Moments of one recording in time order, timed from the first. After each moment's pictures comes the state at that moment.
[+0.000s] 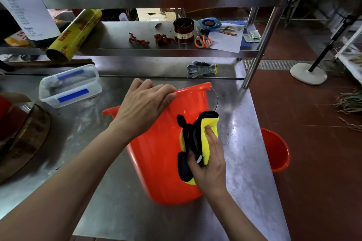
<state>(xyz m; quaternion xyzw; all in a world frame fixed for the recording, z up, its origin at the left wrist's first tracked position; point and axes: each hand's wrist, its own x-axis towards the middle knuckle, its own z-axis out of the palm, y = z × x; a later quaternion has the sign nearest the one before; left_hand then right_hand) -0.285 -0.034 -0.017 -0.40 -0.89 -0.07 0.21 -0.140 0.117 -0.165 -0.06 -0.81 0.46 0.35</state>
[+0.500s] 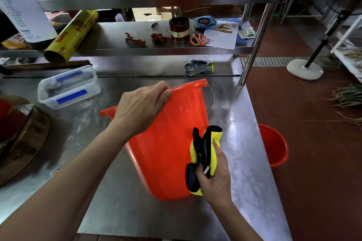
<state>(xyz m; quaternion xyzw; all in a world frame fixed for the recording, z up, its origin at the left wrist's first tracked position) -0.271 -0.033 -0.013 -0.35 -0.92 -0.12 0.12 -0.097 0.119 -0.202 -0.15 -0.80 0.51 0.29</state>
